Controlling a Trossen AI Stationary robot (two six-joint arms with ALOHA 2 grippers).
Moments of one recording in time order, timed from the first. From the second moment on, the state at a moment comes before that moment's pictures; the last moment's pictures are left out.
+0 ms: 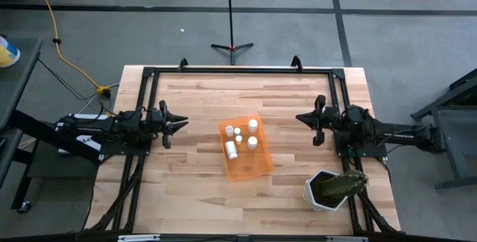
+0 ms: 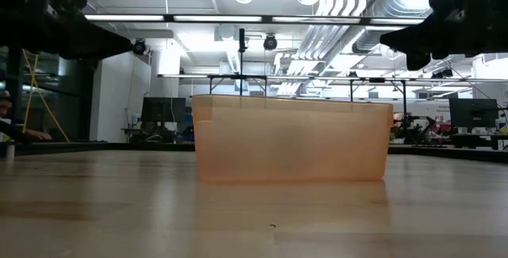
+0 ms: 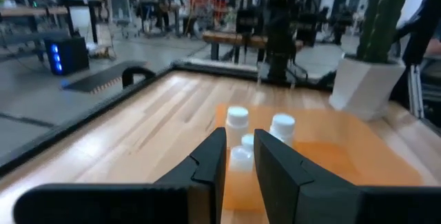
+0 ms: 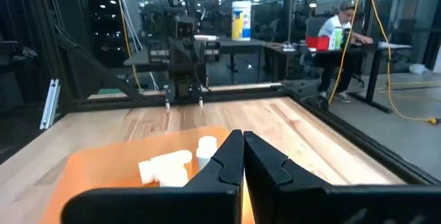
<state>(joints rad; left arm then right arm) -0.07 0.01 0.05 -0.07 -0.30 -0.07 -0.20 0.27 0.04 0.27 -0.06 0.04</state>
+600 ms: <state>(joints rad) -0.07 0.02 0.01 0.05 -0.22 0.01 -0.20 0.25 0.01 0.18 -0.11 0.04</state>
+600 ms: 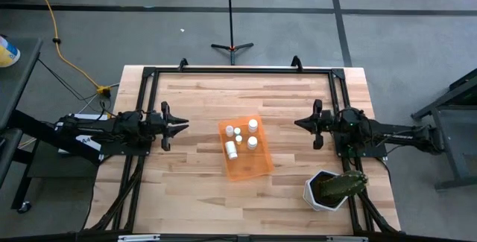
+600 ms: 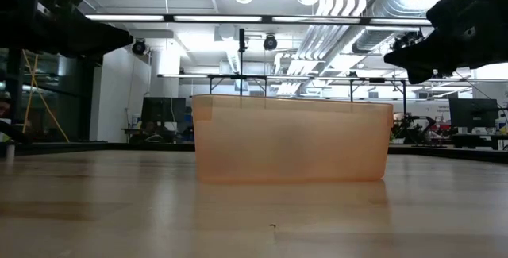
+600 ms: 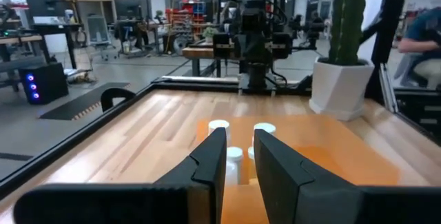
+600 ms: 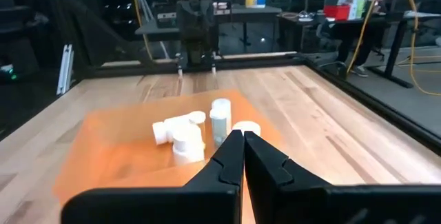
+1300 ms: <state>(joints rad) -0.07 0.03 0.01 0.05 -0.22 0.01 -0.16 0.10 0.04 0.15 -0.10 0.00</state>
